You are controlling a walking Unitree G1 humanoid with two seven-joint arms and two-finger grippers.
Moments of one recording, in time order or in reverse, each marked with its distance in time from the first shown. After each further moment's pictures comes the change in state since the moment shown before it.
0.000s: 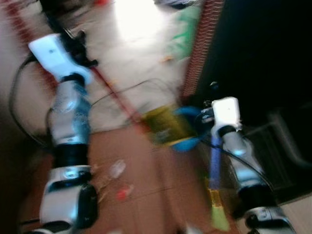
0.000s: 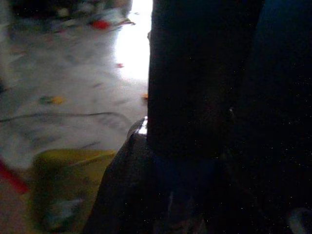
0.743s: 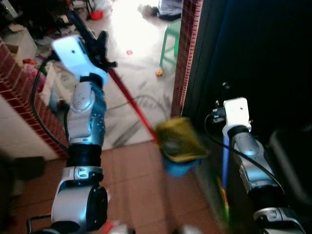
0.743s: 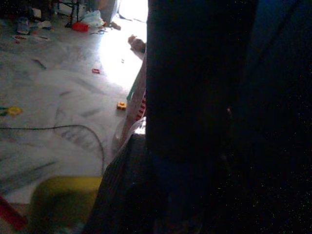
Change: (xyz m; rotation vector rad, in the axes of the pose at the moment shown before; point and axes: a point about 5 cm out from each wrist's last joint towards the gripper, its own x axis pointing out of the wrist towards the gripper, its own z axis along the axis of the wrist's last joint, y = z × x) left arm -0.003 -0.027 -0.011 -0.067 0.024 -0.083; right arm -0.005 -0.019 -0.008 -0.047 0.028 -0.046
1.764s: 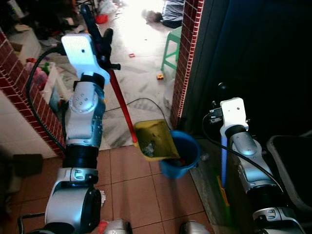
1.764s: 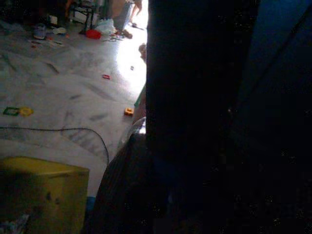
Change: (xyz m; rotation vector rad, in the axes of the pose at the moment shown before) left arm -0.005 -0.011 0.001 0.240 -0.034 -0.123; right arm 0.001 0.006 0.002 0.000 -0.010 0.034
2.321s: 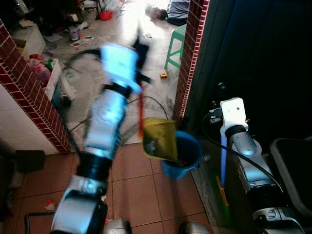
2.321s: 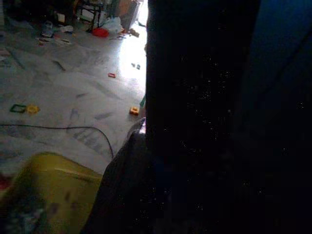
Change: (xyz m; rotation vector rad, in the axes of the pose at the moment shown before) left arm -0.024 -0.082 0.000 0.078 -0.080 -0.486; right arm 0.000 0.000 0.000 0.000 0.001 0.002
